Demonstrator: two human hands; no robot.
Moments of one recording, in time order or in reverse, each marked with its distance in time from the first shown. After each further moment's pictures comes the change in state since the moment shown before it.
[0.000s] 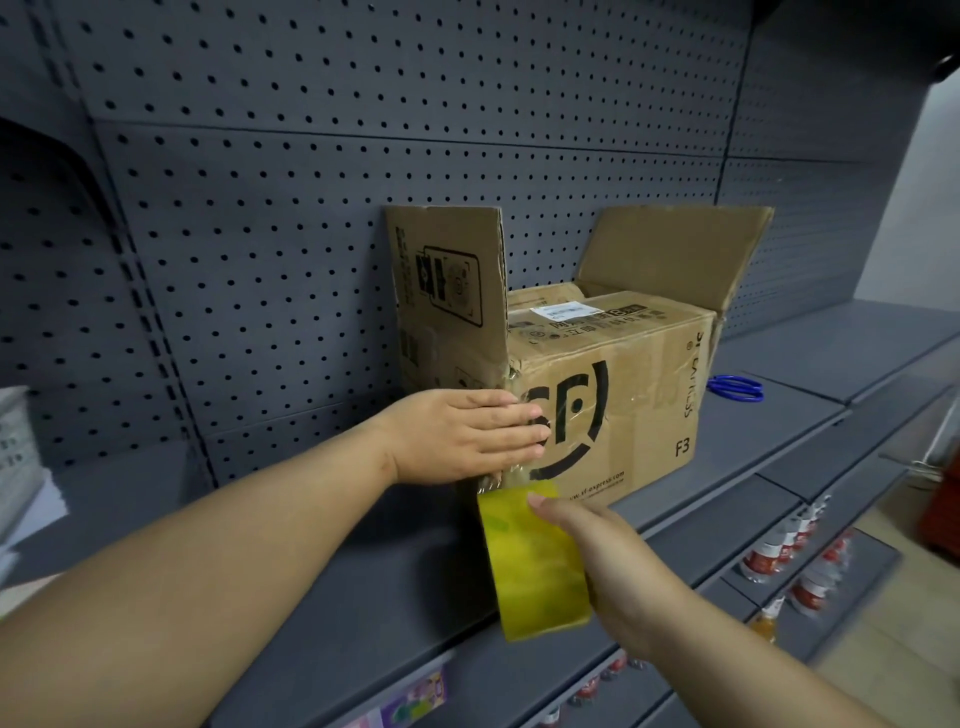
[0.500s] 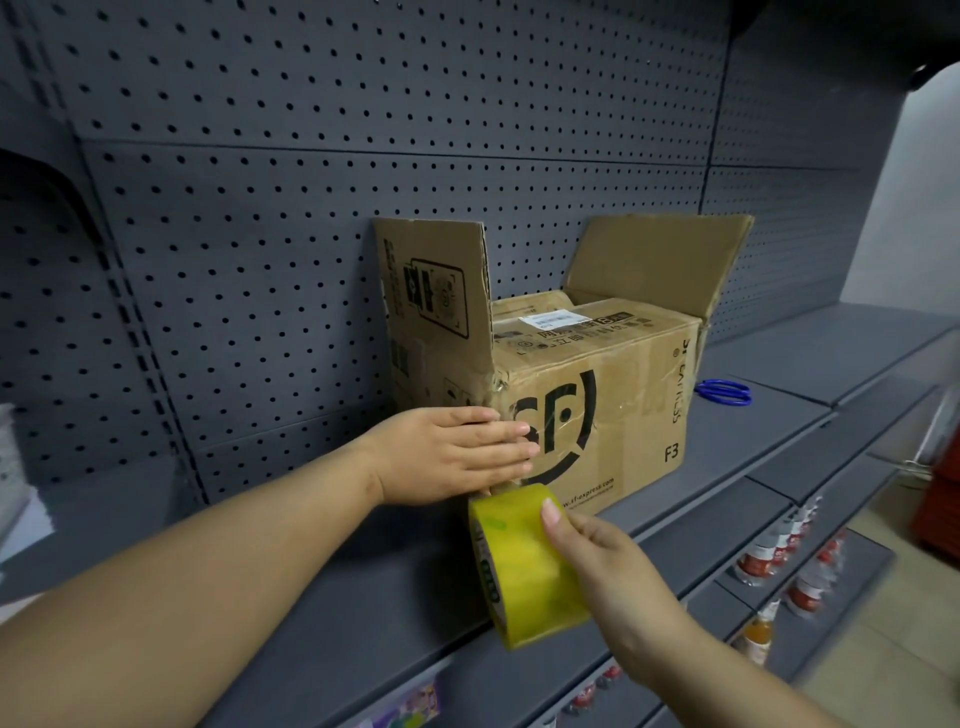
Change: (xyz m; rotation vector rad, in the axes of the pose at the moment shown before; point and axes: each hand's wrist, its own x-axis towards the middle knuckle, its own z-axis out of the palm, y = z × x) left_hand -0.005 0.008 0.005 0.075 0.000 0.011; right_hand -0.006 0.011 -0.011 0.035 -0.052 -0.217
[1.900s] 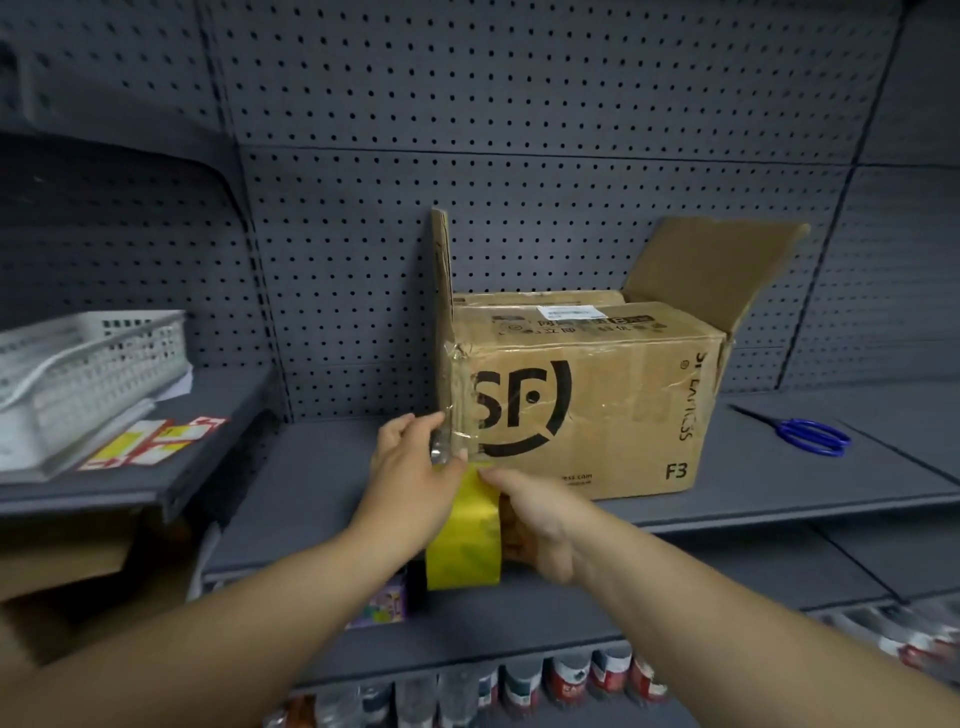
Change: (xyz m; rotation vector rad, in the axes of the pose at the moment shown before) left_hand 0.122 0.087 -0.128 -0.848 -0.242 -2.037; right_hand 0.032 -0.020 -0.051 -0.097 -0.425 0.425
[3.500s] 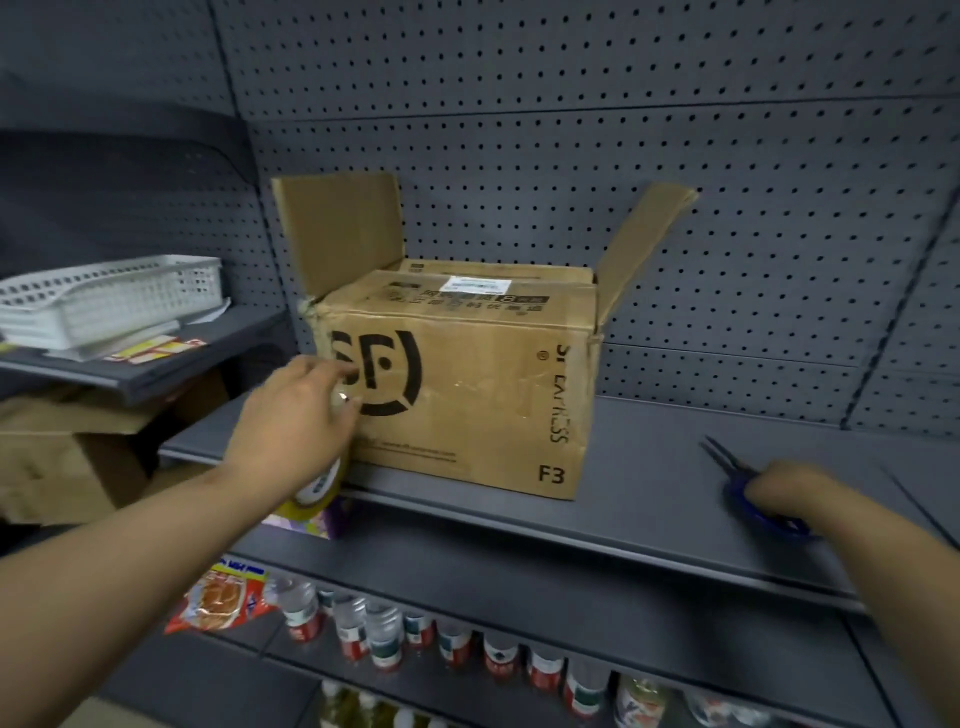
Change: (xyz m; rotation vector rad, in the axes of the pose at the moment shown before) left_hand -0.022 0.120 0.087 0.727 0.322 -0.151; right_hand 0.080 -0.062 -0.432 -1.392 0.323 0.064
